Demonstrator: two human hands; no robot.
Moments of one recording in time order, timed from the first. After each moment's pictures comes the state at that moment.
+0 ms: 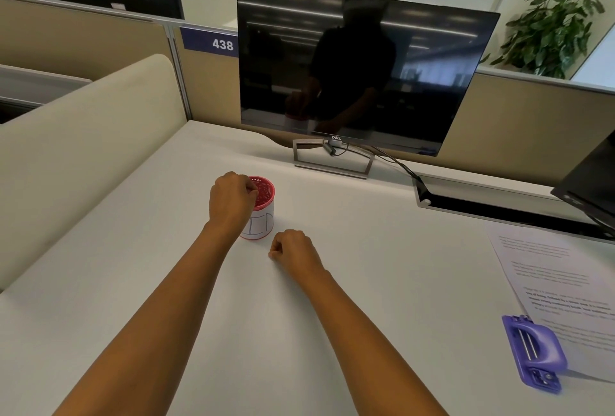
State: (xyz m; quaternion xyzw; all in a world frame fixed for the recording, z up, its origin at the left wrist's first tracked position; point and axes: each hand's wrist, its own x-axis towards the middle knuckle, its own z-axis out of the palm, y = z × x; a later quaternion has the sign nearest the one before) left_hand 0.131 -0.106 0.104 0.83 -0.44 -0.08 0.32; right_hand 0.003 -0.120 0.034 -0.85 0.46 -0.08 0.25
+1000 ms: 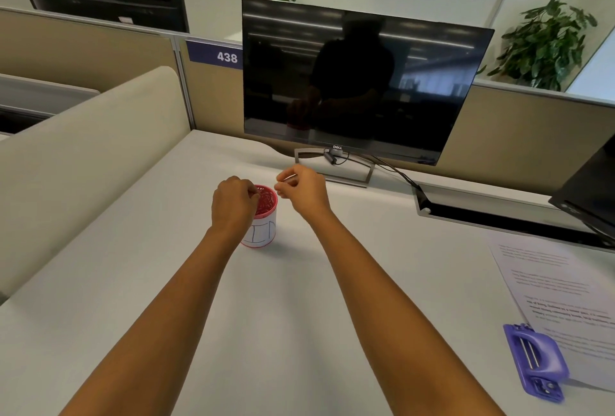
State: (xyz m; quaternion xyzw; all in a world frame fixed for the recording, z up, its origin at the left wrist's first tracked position) left_hand 0.132 -0.108 0.109 0.84 -0.44 -0.06 0.32; right_hand 0.026 -0.163 0.132 -0.72 0.49 -0.31 0.38
